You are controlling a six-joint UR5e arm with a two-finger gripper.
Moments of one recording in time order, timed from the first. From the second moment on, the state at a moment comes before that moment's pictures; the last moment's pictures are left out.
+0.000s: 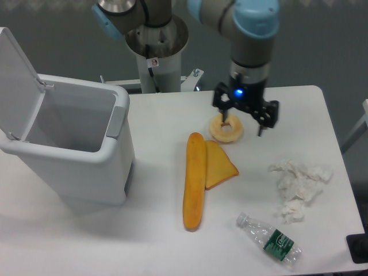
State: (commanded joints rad) arm 2.57 -1.60 -1.71 -1.19 1.47 1.09
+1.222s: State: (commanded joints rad) arm 2.22 -1.35 -1.71 -1.37 1.29 0.73
